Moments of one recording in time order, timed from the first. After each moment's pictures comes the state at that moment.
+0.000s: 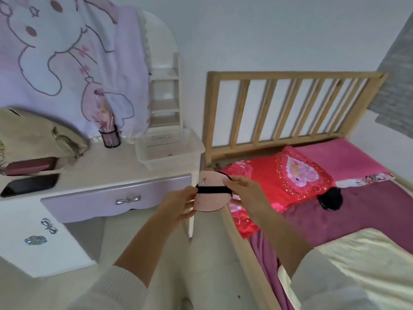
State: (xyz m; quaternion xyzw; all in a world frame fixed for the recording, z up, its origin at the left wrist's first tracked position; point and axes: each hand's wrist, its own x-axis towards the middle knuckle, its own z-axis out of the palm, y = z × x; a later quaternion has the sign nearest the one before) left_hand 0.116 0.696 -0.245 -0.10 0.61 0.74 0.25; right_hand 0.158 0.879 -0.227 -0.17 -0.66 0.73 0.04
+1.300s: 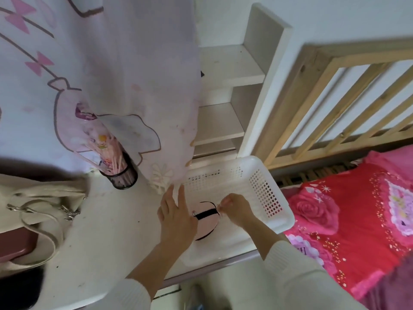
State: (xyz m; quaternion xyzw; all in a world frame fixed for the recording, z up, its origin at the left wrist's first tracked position) left_hand -0.319 0.603 -0.374 0.05 0.97 0.23 0.05; right_hand -0.330 0.784 -0.390 -0.25 -0.83 0.47 -0.15
